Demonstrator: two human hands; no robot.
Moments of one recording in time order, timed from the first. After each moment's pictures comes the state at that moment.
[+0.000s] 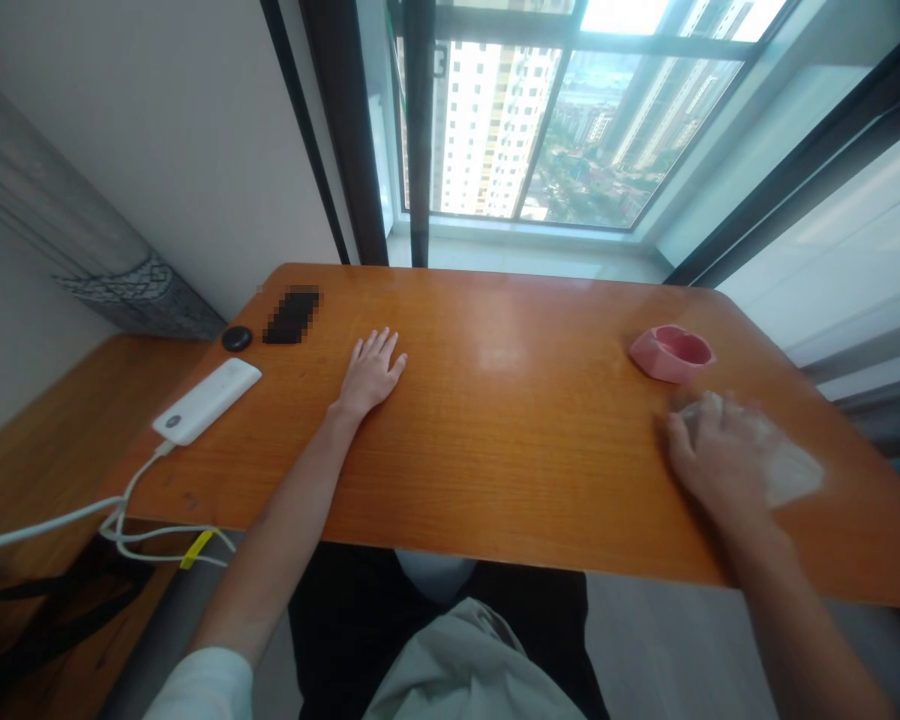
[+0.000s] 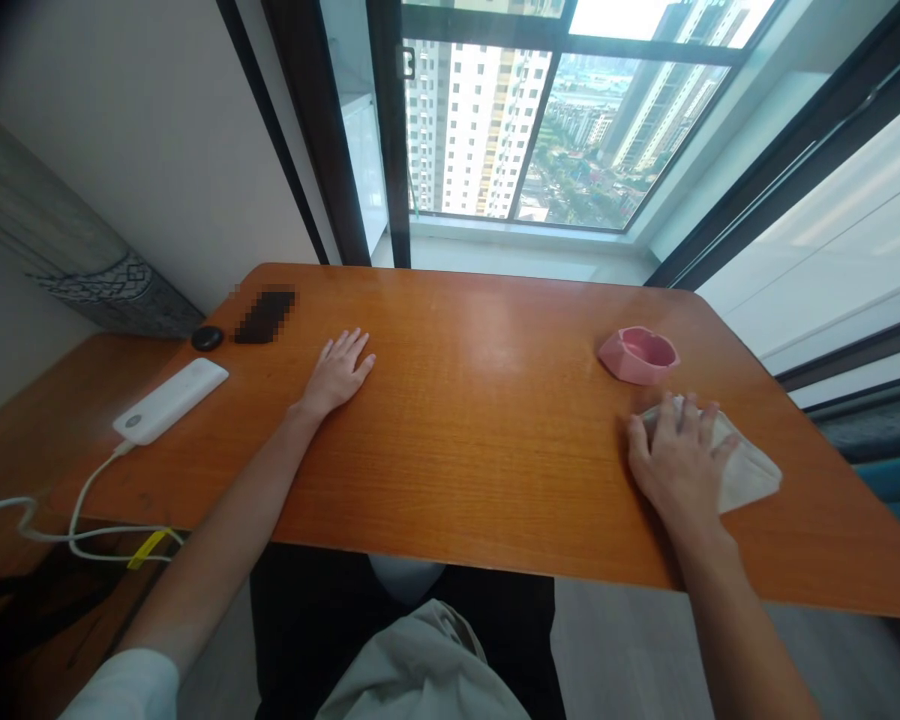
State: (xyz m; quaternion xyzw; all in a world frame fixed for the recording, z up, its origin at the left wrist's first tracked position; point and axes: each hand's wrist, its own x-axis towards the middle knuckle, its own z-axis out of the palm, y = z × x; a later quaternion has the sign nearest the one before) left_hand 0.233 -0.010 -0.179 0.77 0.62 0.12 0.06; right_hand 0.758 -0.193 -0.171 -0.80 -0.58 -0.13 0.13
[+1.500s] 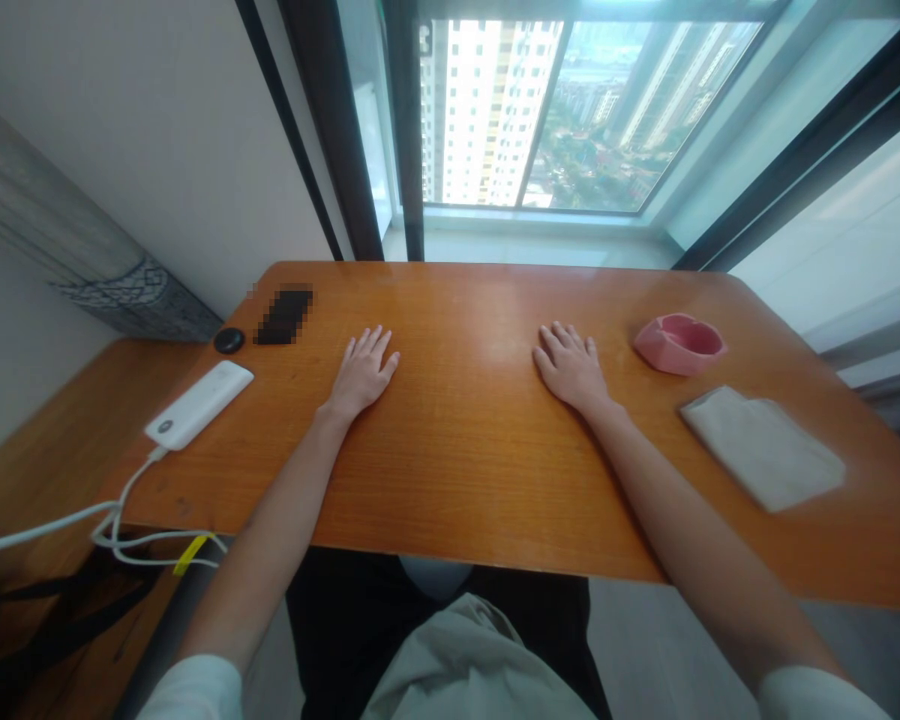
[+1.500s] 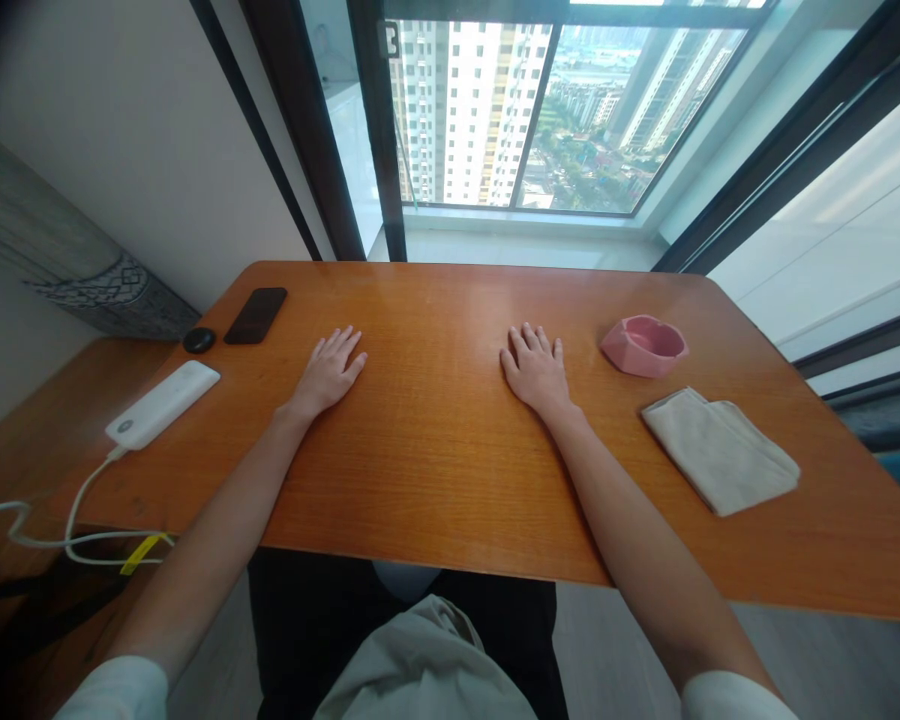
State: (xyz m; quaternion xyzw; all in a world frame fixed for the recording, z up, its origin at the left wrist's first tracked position) left_hand 0.228 -0.011 -0.177 0.78 0.62 0.12 0.07; right_hand 0.629 -0.040 -0.171 -0.70 -0.70 0.01 0.12
